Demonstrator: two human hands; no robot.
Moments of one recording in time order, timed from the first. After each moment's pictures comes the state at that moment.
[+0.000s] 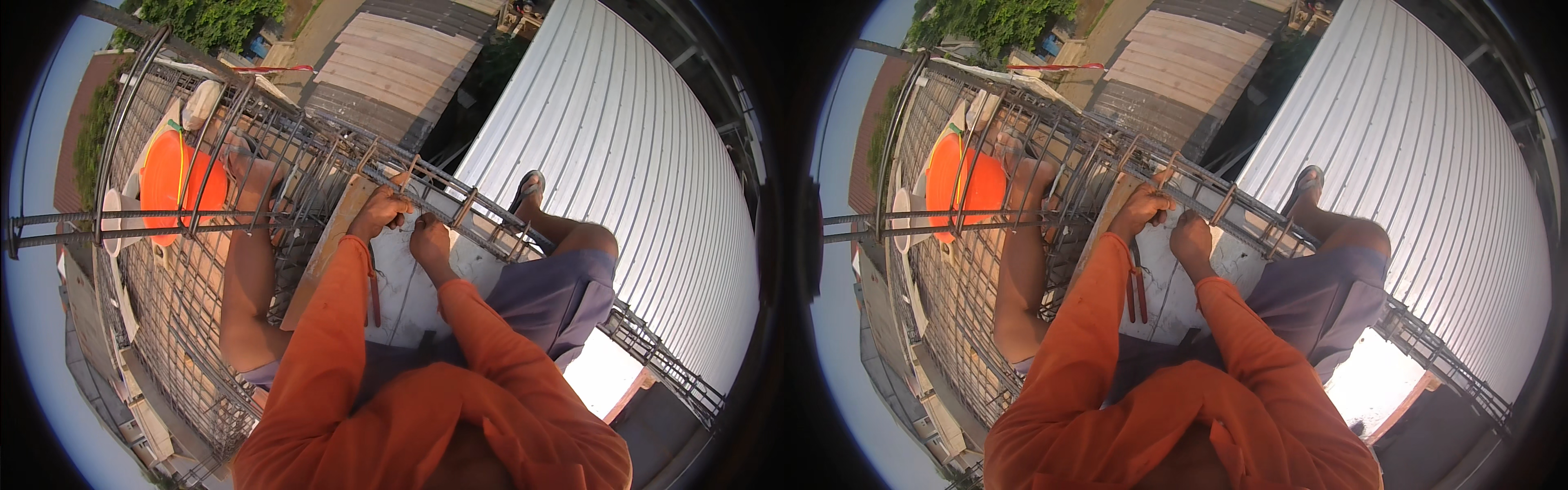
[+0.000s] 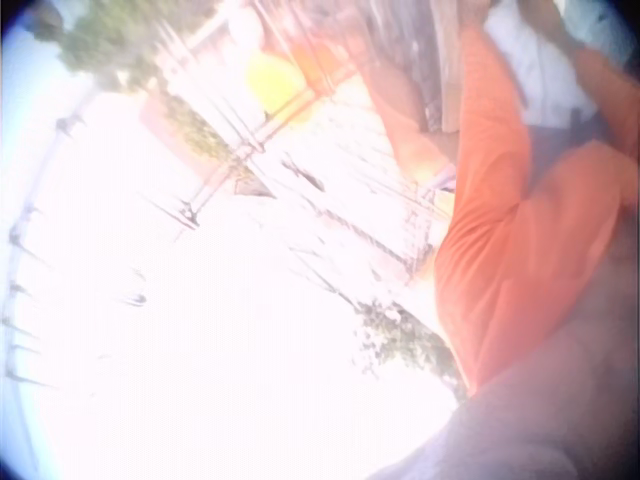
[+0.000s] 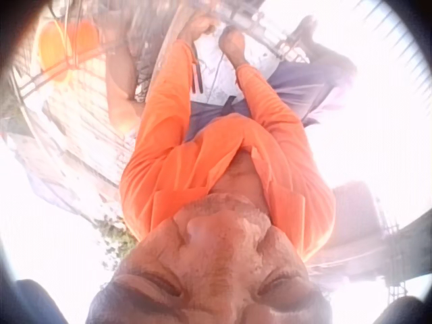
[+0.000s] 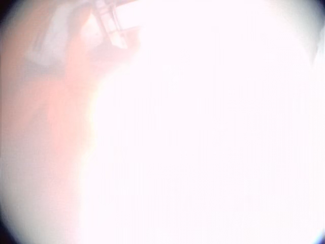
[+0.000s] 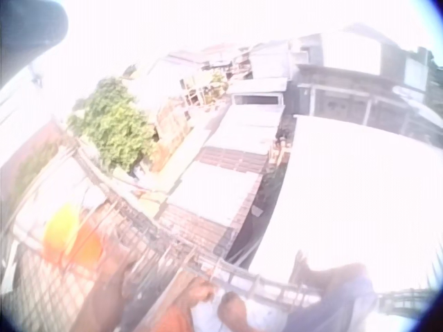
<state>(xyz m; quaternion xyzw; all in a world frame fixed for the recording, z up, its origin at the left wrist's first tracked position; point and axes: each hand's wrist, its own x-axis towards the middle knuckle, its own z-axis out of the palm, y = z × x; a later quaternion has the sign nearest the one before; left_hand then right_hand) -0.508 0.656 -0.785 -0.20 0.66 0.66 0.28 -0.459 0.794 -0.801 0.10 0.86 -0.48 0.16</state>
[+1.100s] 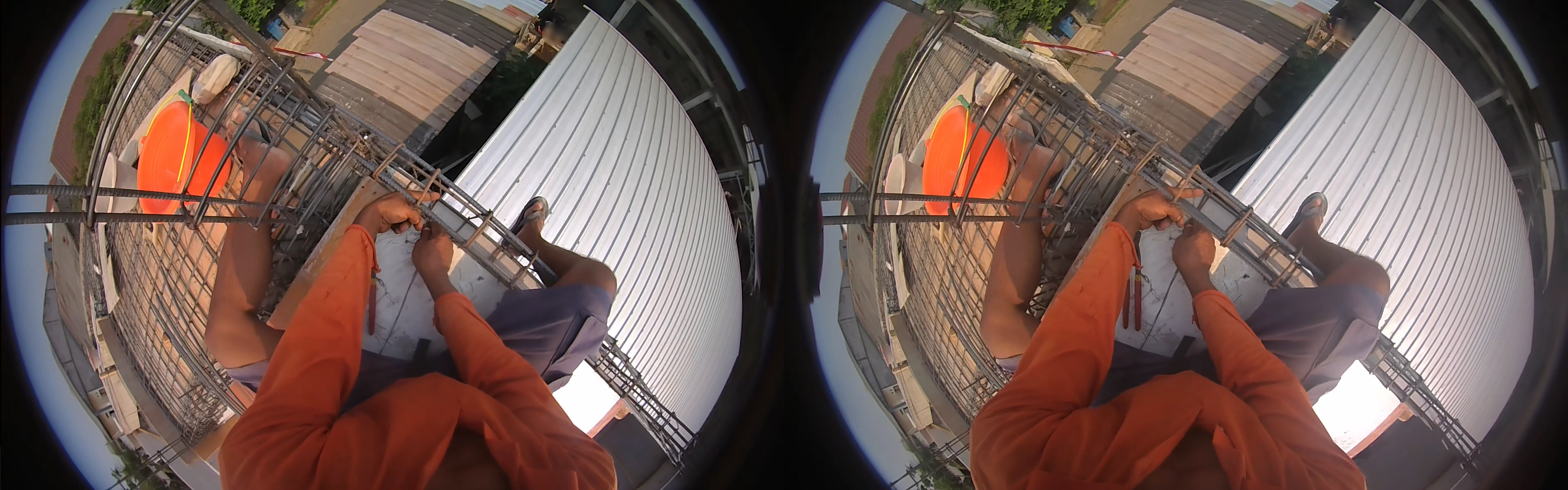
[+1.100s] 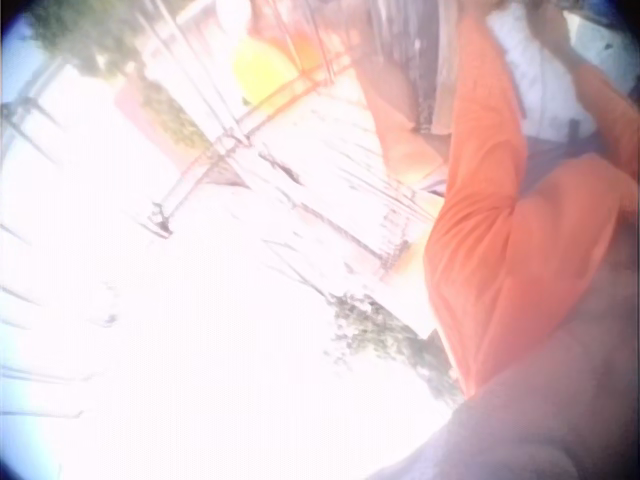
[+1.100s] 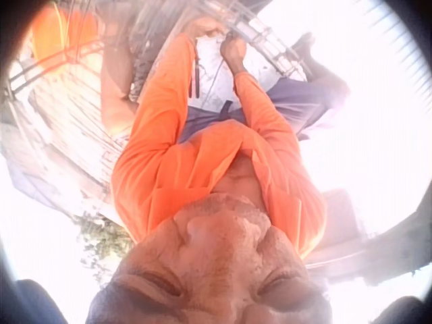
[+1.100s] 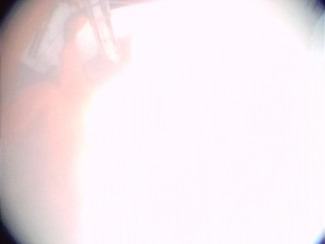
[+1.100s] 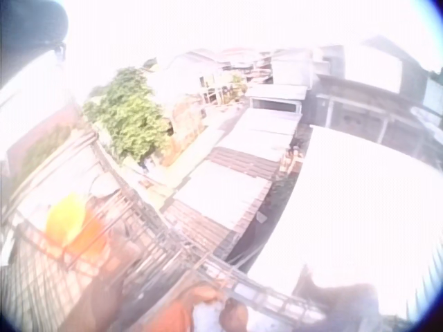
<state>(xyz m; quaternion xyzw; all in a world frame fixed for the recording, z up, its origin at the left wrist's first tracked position) -0.532 0.646 -0.779 -0.15 0.62 0.64 0.43 -0.469 0.783 -0.795 0.10 0.87 -0.45 0.16</state>
